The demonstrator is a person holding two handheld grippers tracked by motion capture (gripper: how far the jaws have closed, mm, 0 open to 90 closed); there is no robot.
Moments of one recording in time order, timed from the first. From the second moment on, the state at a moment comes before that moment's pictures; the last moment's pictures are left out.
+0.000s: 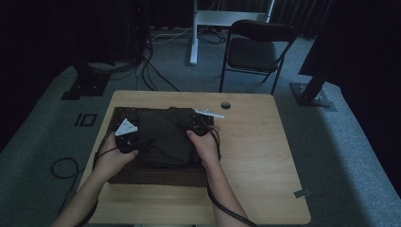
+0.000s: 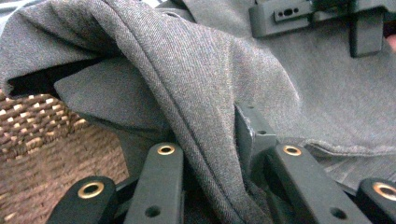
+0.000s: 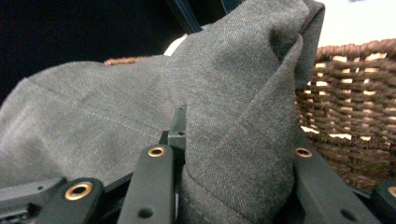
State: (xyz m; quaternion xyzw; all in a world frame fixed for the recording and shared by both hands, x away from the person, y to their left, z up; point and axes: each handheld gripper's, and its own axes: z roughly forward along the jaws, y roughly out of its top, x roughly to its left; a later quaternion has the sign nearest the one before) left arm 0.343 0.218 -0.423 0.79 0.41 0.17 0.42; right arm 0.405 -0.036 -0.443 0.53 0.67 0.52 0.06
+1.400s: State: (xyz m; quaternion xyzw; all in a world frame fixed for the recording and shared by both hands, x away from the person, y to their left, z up) left arm 0.375 0.217 -0.482 0.83 0.45 0.08 0.33; right arm 0.421 -0.024 -0.490 0.53 0.73 0.41 0.12
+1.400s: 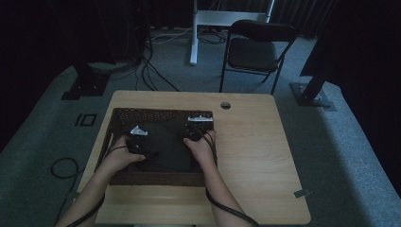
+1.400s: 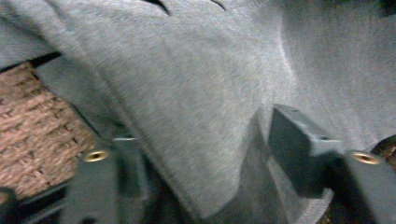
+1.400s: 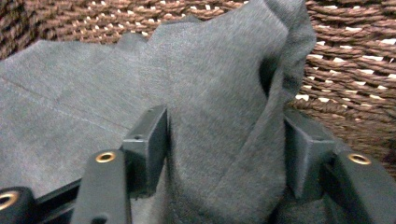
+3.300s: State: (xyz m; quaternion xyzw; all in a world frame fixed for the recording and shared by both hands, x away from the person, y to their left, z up) left arm 0.310 0.235 -0.400 0.75 0.44 0.18 0.47; right arm 0.378 -0.132 -0.410 0.46 0.73 0.45 0.23
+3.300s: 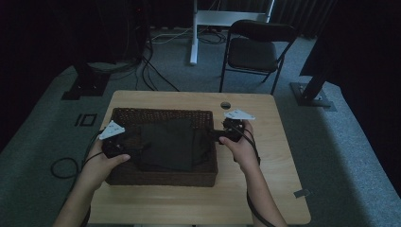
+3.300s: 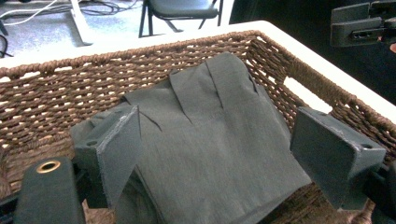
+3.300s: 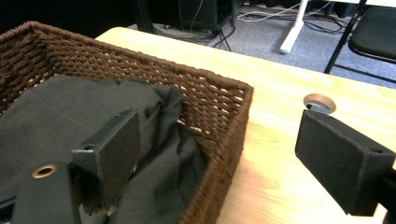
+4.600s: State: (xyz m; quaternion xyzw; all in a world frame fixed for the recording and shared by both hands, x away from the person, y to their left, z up) left arm 0.215 0.259 -0.413 0.71 0.42 0.22 0.52; right arm 0.338 -0.228 -0.459 0.52 0.70 0.42 0.25
